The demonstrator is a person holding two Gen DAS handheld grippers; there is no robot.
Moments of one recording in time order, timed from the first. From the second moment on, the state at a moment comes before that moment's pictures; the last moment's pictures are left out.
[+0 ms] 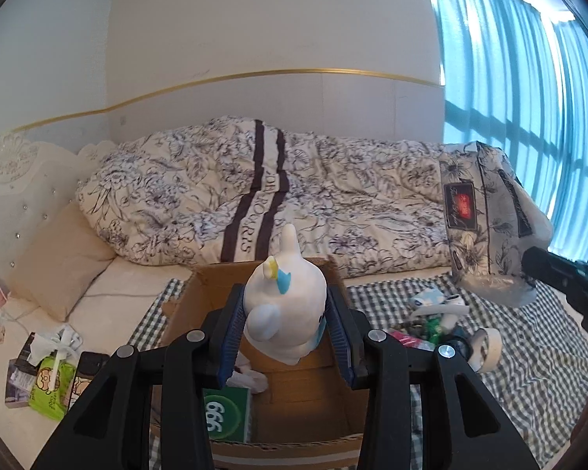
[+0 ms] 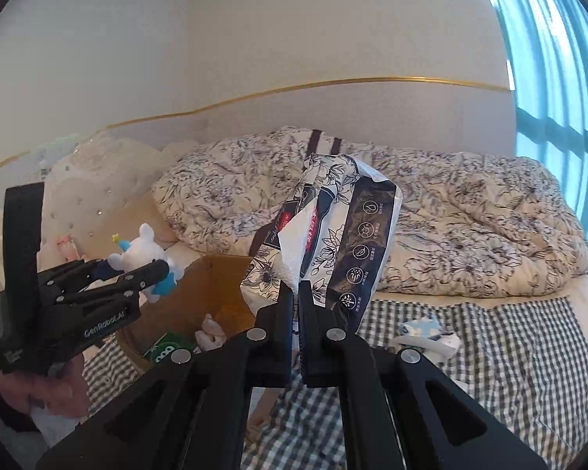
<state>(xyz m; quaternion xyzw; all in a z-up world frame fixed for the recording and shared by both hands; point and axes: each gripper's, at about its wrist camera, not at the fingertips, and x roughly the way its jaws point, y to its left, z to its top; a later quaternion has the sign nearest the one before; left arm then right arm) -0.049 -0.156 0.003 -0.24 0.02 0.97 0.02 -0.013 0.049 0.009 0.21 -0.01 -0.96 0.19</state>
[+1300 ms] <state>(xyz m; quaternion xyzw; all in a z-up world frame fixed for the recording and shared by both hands) -0.130 -0.232 -0.055 -0.35 -0.02 0.94 -0.03 -0.106 -0.063 -0.063 0.34 0.06 -0.89 0.30</state>
